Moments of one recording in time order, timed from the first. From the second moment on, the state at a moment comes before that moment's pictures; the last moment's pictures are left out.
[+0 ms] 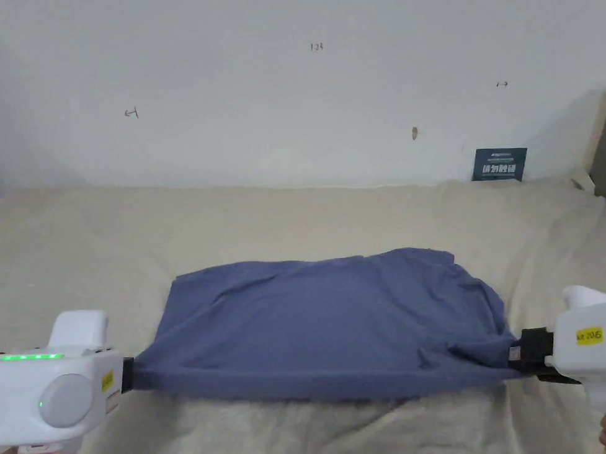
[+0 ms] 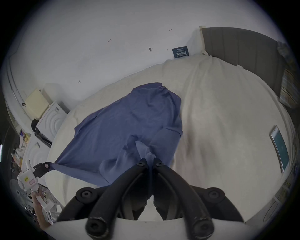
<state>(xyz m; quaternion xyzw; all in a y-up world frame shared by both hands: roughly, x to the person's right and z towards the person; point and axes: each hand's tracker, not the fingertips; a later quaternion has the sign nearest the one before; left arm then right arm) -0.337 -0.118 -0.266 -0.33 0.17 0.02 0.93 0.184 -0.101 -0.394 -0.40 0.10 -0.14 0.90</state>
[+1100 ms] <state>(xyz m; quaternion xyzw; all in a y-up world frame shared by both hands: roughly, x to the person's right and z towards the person) -0.301 -0.130 -0.098 -0.30 0.17 0.04 0.94 0.191 -0.115 -0.210 -0.26 0.16 -0.05 0.95</state>
